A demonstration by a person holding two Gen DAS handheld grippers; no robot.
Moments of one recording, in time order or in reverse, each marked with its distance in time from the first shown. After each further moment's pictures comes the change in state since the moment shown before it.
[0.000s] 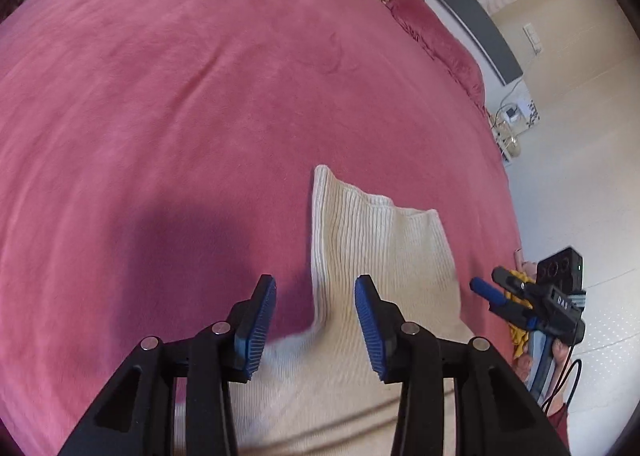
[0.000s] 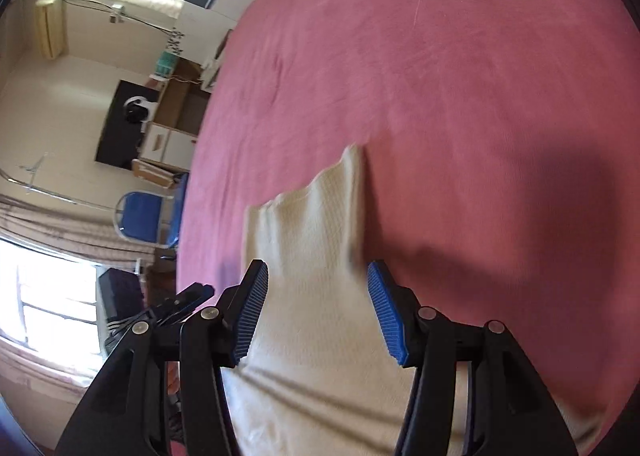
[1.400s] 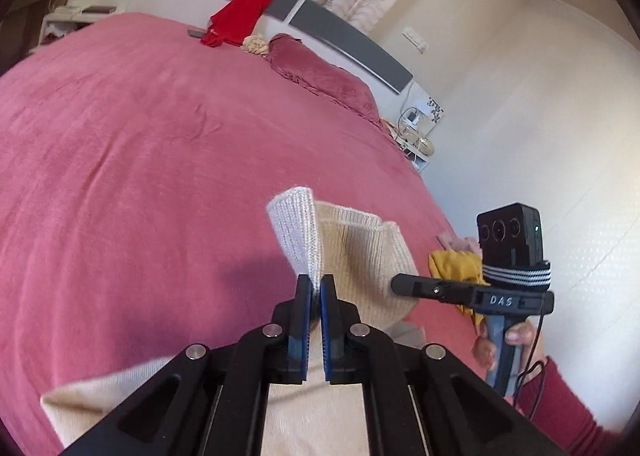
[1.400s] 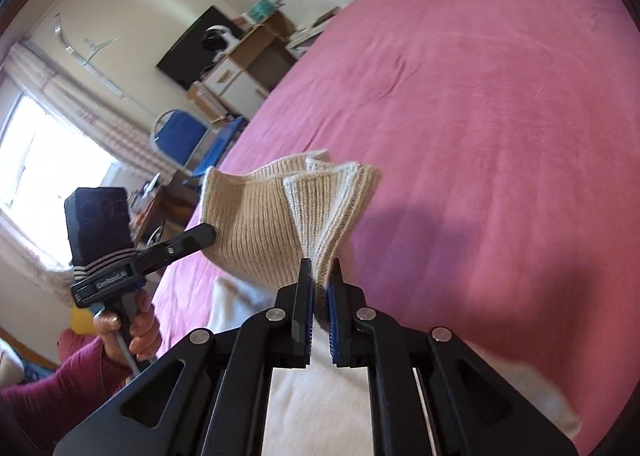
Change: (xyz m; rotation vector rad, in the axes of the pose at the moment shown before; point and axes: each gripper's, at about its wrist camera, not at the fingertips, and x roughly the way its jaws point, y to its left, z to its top) left arm -0.099 -0.075 -0.090 0.314 -0.233 -0.201; right arm -0.050 0.091 -0.062 -0.453 0.023 0.053
